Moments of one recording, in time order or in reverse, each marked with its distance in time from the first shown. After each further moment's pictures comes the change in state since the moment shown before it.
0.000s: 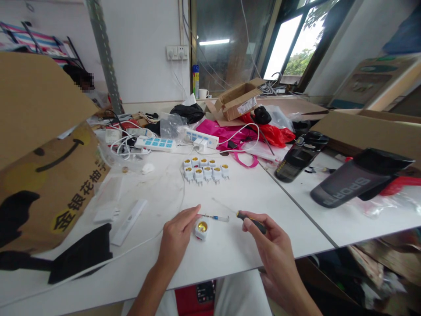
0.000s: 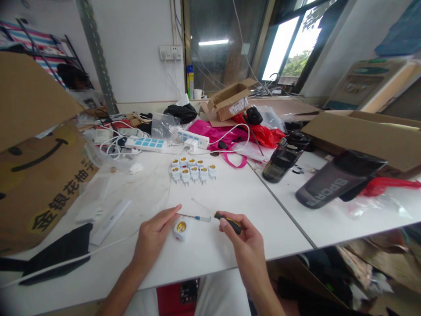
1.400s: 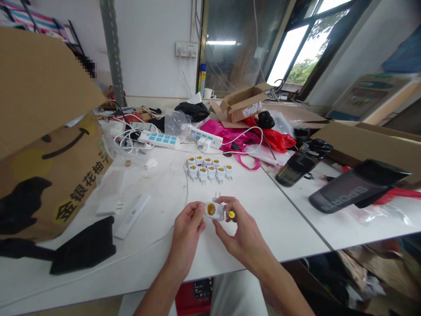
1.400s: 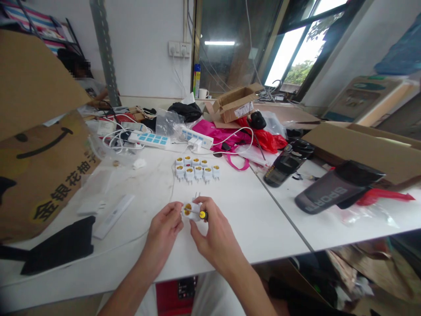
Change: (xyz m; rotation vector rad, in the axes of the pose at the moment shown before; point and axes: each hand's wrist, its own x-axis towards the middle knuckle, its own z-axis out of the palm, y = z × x) left_hand 0.008 0.040 0.019 -1.049 0.183 -0.675; right_hand 0.003 -0.034 0.067 -0.673 -0.439 -0.614
